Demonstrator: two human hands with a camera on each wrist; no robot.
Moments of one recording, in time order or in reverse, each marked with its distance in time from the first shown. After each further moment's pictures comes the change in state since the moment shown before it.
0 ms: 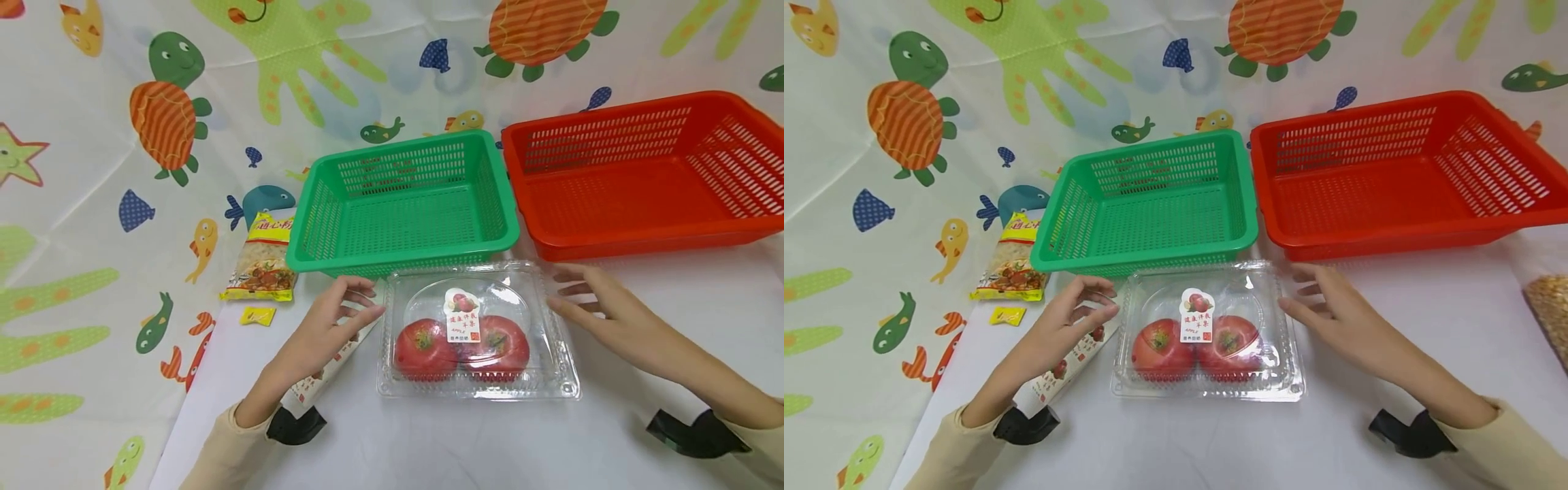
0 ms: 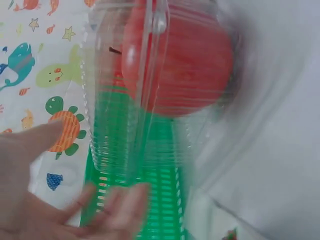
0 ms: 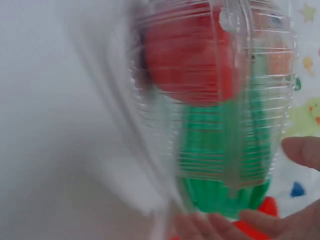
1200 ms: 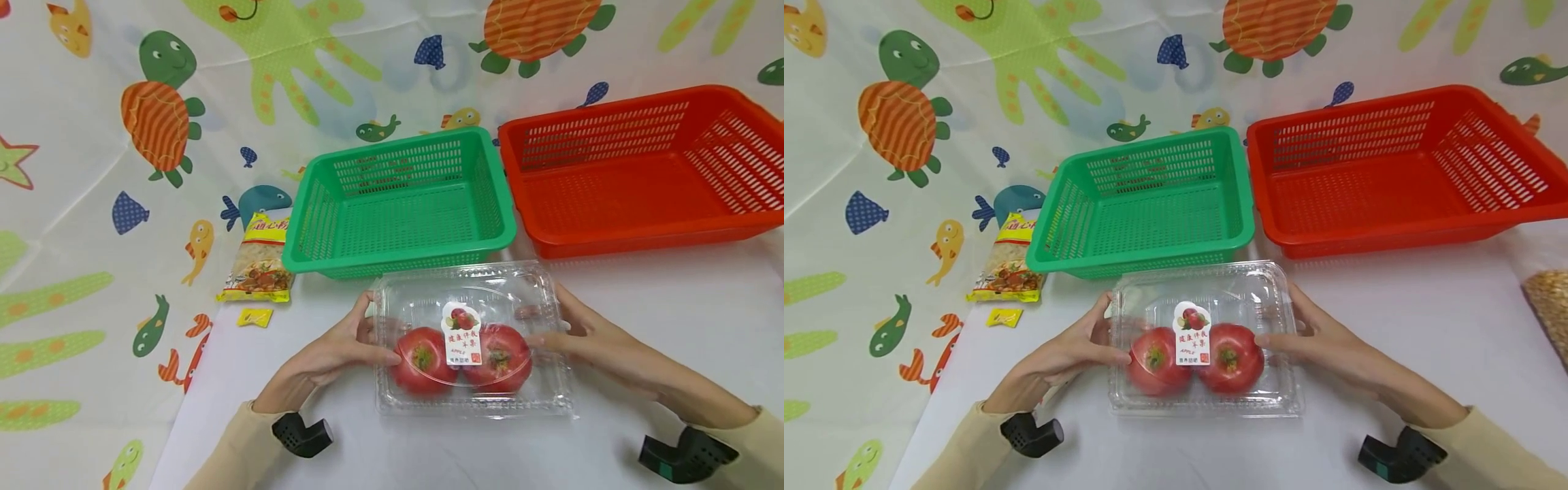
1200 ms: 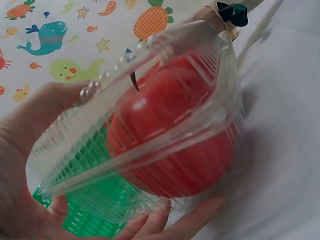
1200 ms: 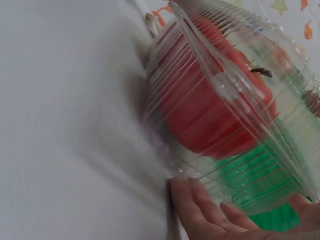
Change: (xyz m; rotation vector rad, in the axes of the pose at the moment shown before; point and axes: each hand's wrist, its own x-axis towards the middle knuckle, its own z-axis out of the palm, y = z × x) left_hand 0.005 -0.019 0.021 -0.731 -0.343 -0.278; right_hand -0.007 0.014 0.022 0.504 -0.284 0.205
